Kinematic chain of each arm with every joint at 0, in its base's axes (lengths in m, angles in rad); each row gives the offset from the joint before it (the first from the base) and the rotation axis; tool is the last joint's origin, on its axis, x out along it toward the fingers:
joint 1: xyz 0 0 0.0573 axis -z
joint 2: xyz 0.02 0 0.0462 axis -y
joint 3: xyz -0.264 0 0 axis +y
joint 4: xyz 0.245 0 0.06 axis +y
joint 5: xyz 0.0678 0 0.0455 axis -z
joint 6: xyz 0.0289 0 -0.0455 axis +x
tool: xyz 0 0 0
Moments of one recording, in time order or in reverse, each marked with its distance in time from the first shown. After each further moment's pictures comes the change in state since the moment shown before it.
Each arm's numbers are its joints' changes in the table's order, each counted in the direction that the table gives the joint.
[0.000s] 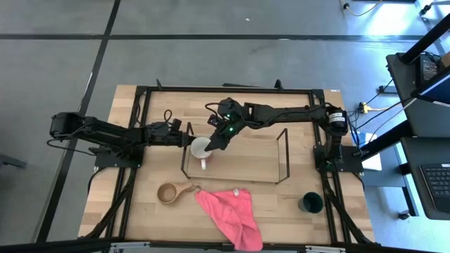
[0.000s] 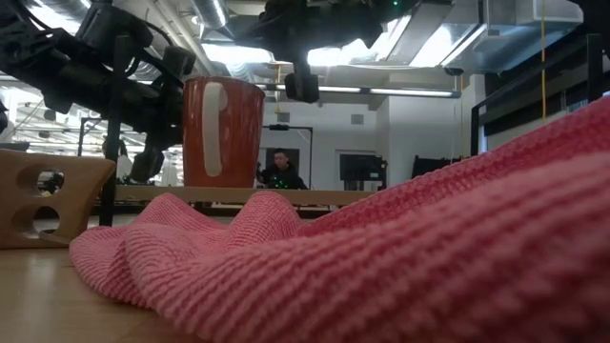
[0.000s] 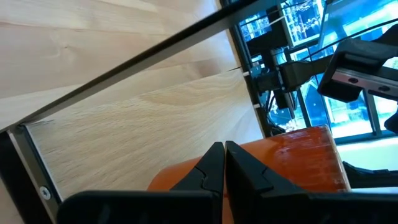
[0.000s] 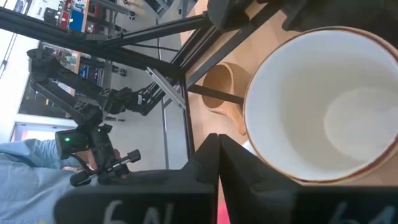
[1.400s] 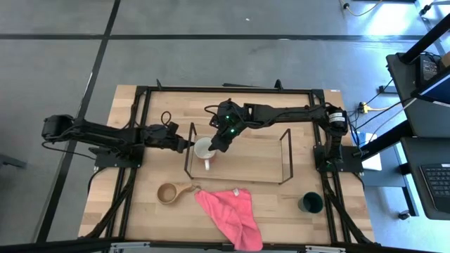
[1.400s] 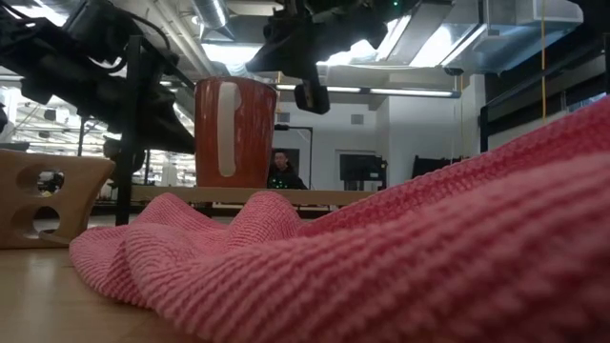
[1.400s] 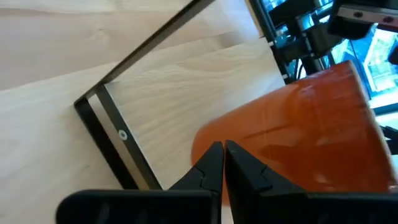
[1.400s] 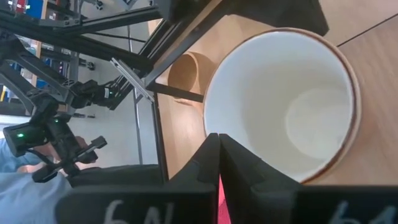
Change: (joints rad) left arm 0.055 0.187 0.000 0.317 -0.018 0.110; right arm 0.005 0.000 0.001 0.123 0.079 -0.096
